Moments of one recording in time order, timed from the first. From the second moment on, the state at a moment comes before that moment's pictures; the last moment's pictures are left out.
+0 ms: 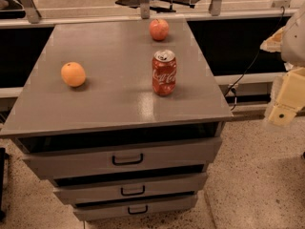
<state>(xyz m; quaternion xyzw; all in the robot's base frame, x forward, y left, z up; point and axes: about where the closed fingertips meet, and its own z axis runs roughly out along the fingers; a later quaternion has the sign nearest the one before) 0.438 -0.217 0.976 -0.60 0.78 -0.03 0.16</state>
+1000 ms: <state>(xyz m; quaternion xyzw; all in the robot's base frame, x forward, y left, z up) 0.467 -0.210 0.964 -0.60 0.77 0.02 0.23</state>
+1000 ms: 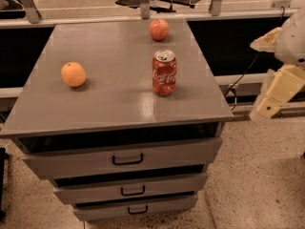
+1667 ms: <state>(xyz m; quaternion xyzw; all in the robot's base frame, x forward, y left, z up) 0.550 -0.158 0.924 -0.58 0.72 0.15 0.34</state>
